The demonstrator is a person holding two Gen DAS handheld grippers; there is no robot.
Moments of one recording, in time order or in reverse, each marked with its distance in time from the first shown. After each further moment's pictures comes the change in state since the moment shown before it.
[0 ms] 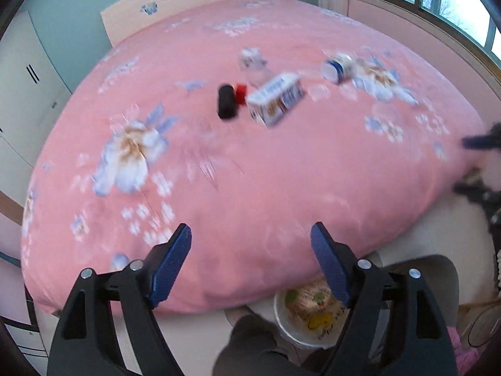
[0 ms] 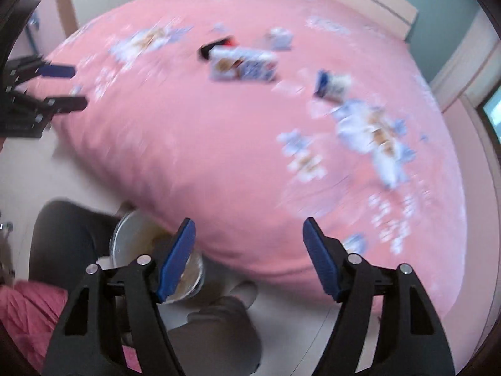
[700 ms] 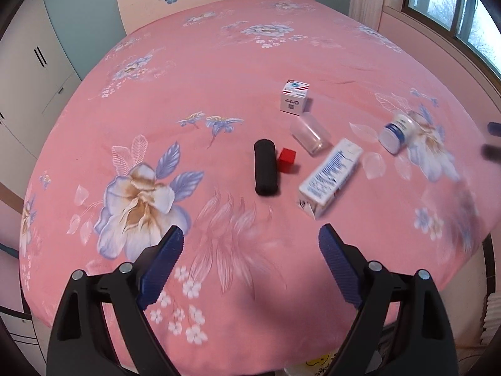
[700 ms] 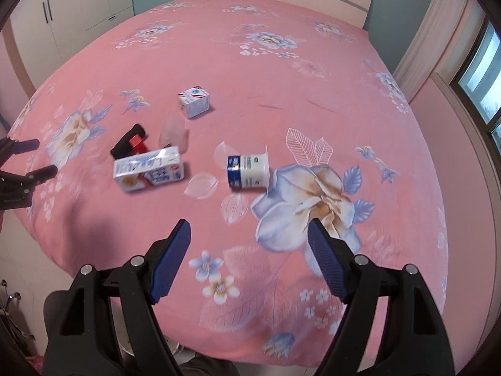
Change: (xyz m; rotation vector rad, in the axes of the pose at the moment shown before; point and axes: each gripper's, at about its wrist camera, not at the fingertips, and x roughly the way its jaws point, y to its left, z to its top) left arm 0.073 0.058 0.128 -0.116 0.036 -0.003; right arm 0.045 -0.115 0.154 0.179 -0.007 -0.022
